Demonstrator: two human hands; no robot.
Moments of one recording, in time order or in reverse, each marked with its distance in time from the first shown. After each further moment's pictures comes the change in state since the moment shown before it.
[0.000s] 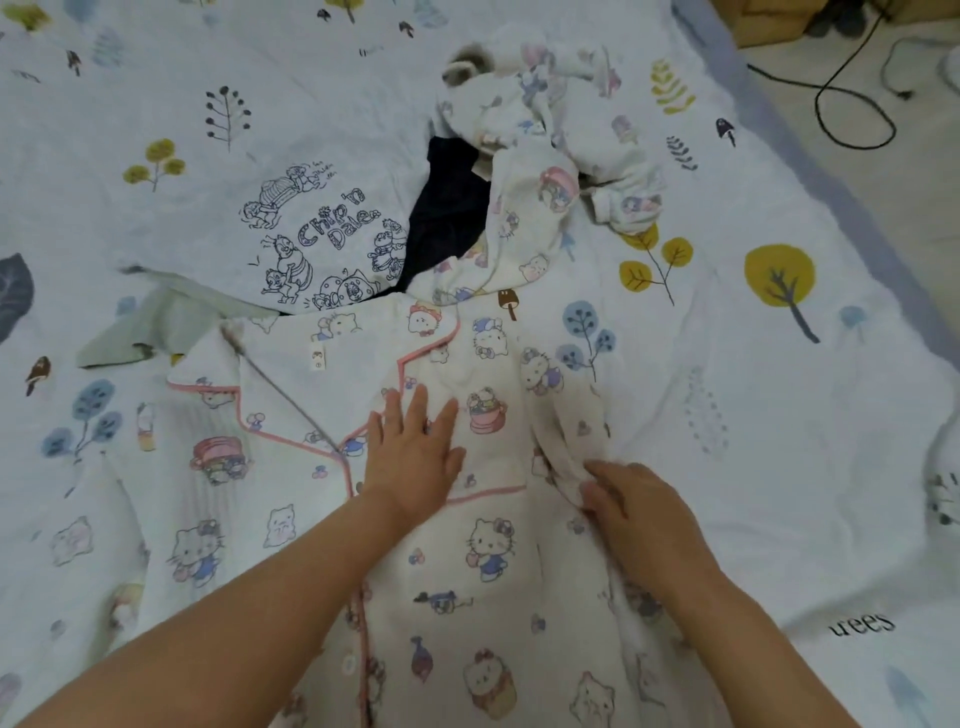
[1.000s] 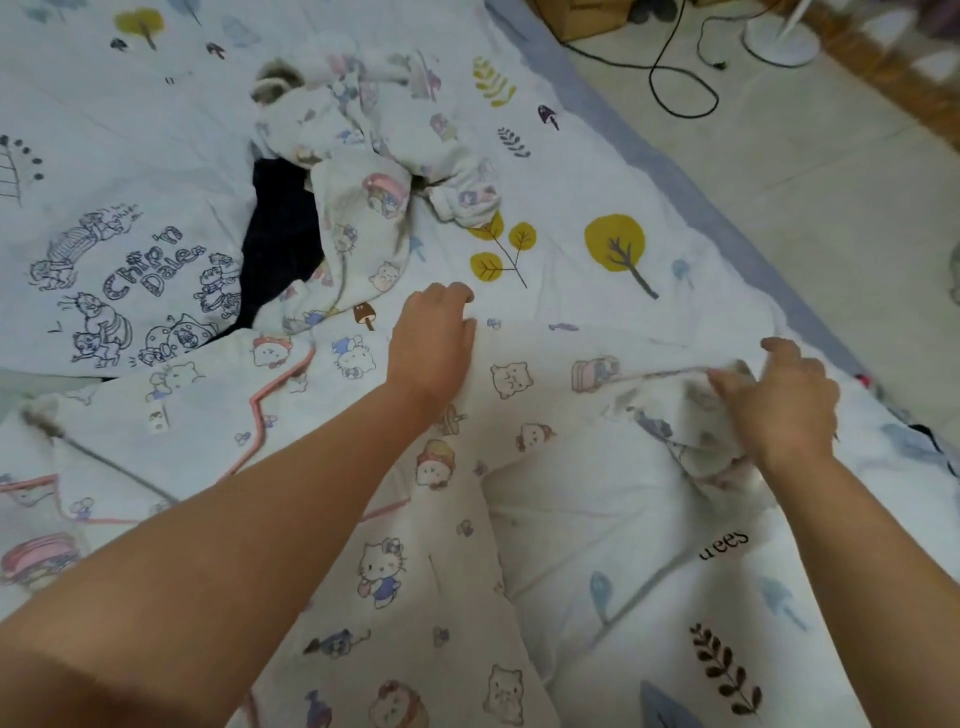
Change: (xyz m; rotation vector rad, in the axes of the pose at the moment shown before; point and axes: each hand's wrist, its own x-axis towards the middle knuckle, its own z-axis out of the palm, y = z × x) left_hand 0.079 0.148 -0.082 -0.382 0.496 0.317; right_hand 0.010 0.129 -0.132 0.017 0.662 0.554
